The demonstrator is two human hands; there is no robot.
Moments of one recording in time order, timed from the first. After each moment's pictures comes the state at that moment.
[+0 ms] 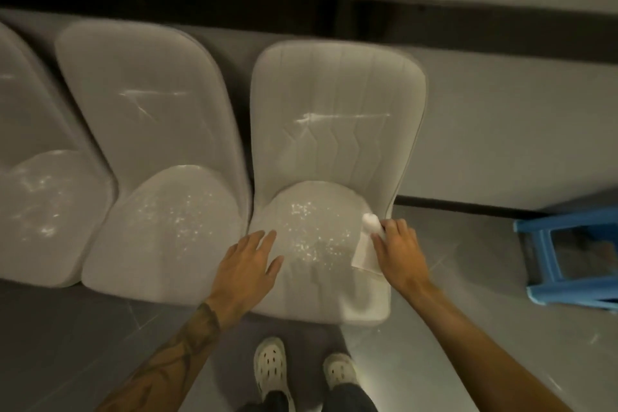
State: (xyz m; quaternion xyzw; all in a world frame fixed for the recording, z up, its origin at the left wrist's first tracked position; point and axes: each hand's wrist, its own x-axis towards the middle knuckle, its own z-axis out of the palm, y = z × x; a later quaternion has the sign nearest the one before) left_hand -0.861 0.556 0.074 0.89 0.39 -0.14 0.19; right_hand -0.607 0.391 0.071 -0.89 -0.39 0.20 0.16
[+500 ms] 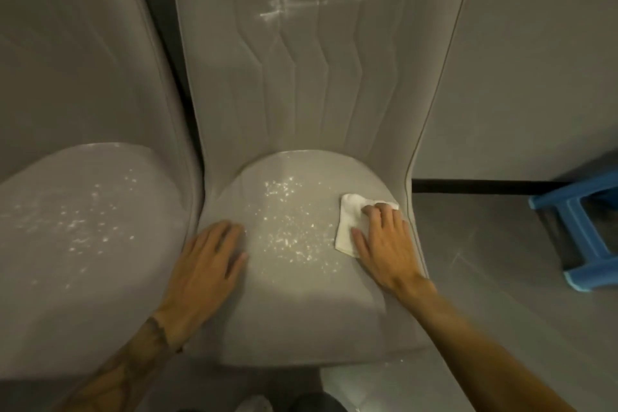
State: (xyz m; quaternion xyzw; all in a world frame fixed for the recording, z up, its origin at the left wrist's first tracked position) left_hand -0.880 0.611 -0.199 0.94 0.31 -0.01 0.12; right_hand -0.612 0.410 -0.199 -0.89 -0.44 0.04 0.11
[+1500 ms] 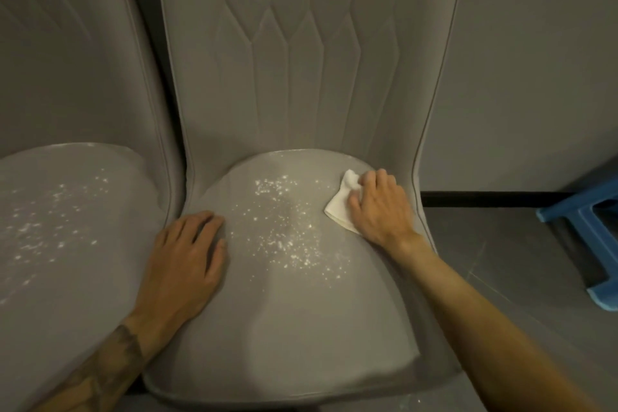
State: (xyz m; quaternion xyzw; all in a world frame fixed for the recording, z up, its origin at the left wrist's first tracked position) left_hand -0.868 0.632 -0.254 0.94 0.31 0.17 0.04; right_hand -0.564 0.466 -0.234 -0.90 -0.42 -0.06 0.11
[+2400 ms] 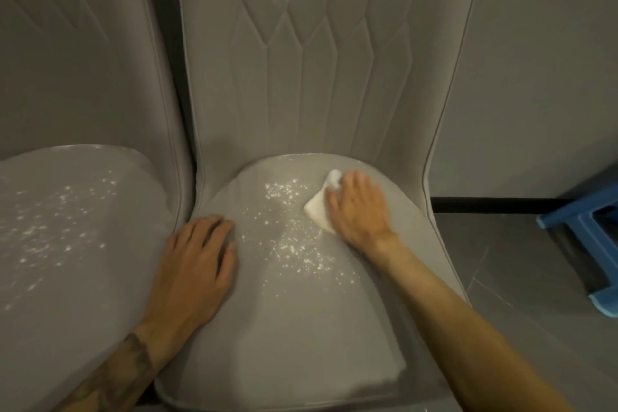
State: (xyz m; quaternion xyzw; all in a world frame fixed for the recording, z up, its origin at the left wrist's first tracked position) left_hand -0.871 0.636 -0.262 0.93 0.29 0.21 0.05; right_hand -0.601 0.514 -0.244 -0.89 -0.44 -0.07 0.10
